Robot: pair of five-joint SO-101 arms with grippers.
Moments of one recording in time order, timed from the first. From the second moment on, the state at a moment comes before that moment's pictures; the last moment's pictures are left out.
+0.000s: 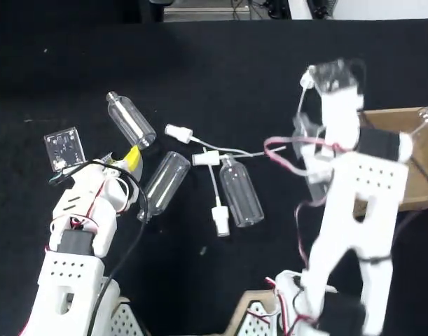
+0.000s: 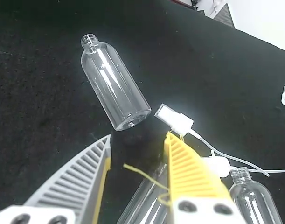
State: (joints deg) left arm -0.4 -68.9 79.4 24.5 20.4; right arm 16.4 -27.1 23.0 85.4 26.6
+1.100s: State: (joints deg) left arm -0.4 -68.9 79.4 24.5 20.4; right arm 23.5 -2.9 36.8 68.1 37.5
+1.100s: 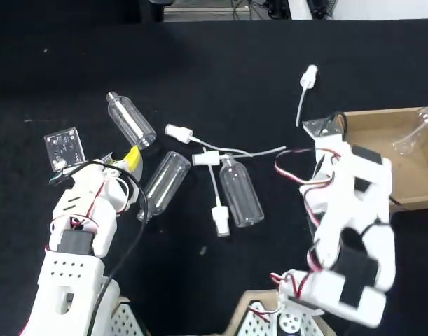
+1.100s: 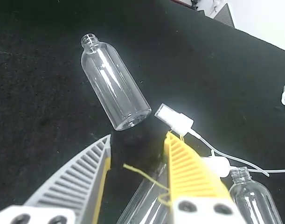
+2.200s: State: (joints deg) left arm 9.4 -27.4 39.1 53.3 19.4; right arm 15.3 -52.5 35.9 73.5 17.7
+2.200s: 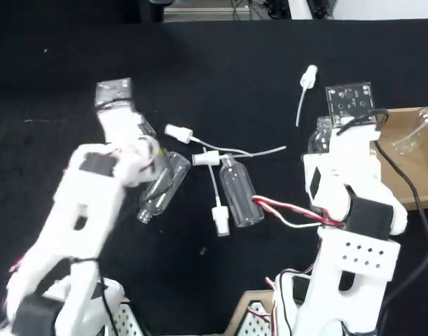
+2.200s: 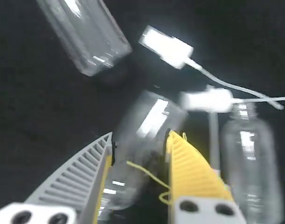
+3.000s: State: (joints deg) left arm 28.7 -10.0 35.2 39.4 43.3; right arm 26.4 -52.9 42.9 72.9 25.0
